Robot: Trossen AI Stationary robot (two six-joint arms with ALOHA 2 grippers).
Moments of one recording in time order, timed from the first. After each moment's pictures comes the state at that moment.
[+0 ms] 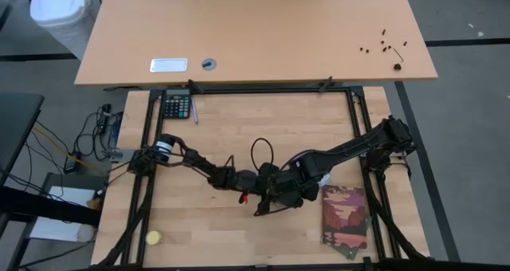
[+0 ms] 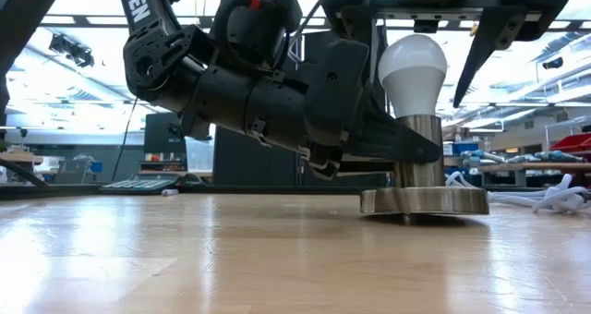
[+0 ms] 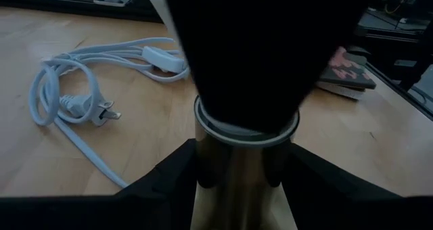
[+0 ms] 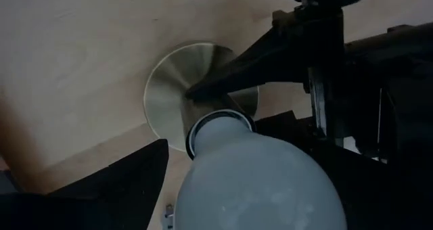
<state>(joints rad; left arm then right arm) -0.21 2.18 1.04 0.89 -0.11 -0.18 0.31 1.80 1.46 -0.98 0.07 -0.88</state>
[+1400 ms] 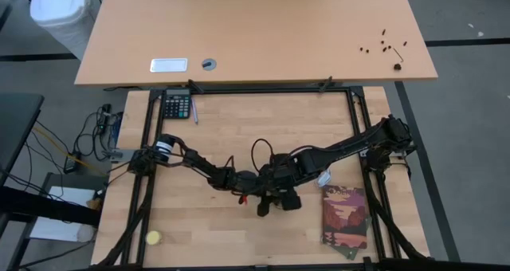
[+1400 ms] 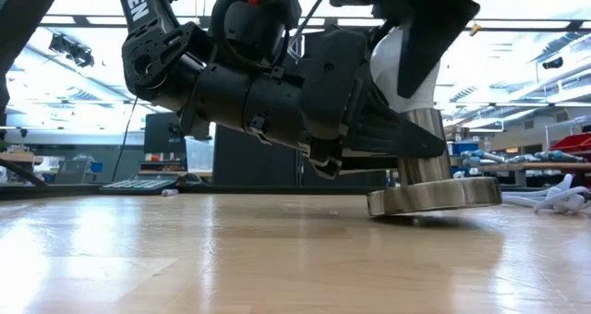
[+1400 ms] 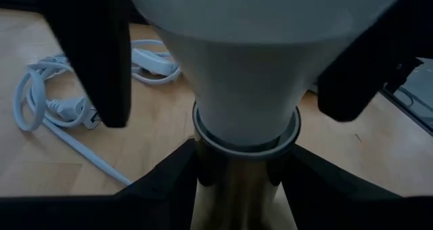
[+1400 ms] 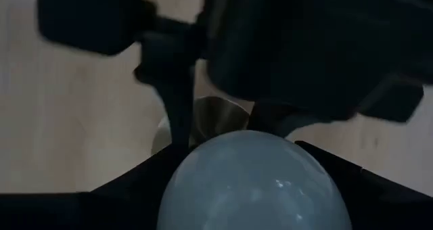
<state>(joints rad) -0.21 2.18 1.04 0.89 -0.09 -0.19 0.28 1.80 1.43 -0.89 0.01 0.18</state>
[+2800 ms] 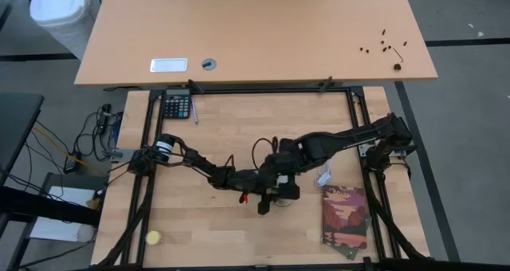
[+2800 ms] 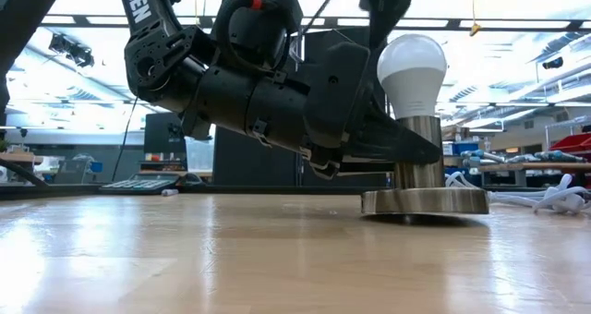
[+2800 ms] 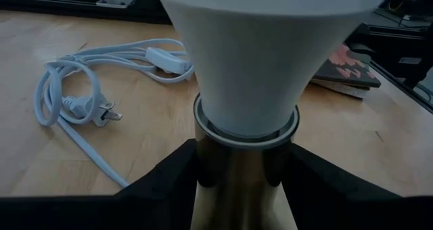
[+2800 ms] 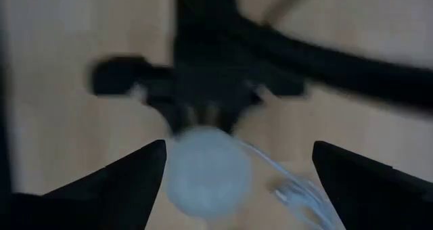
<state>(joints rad) -0.21 2.18 1.04 0.88 -0.11 -0.17 0.25 1.78 1.72 -1.20 0.08 0.30</state>
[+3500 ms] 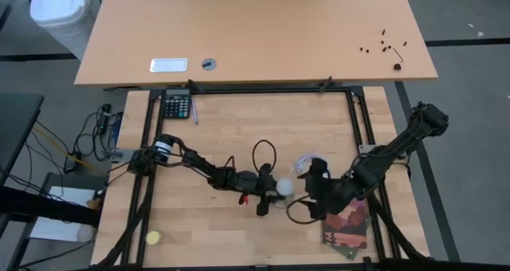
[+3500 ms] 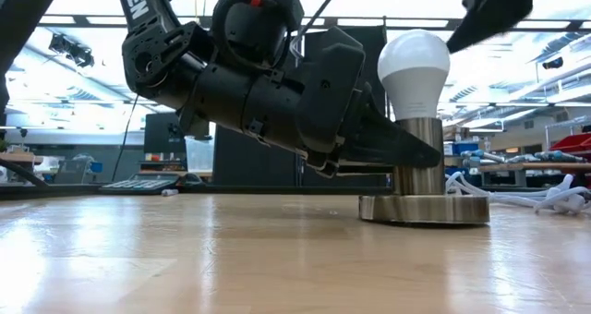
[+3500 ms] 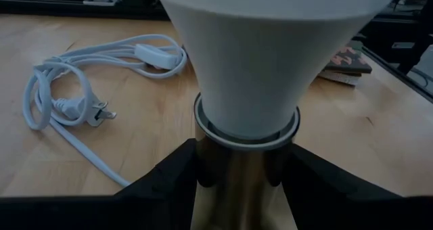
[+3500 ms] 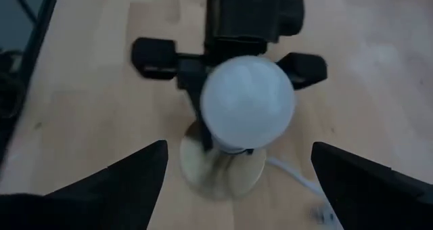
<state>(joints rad) -0.22 2.18 1.04 0.84 -0.10 -0.13 0.63 1.34 0.93 -0.53 0.55 0.56</state>
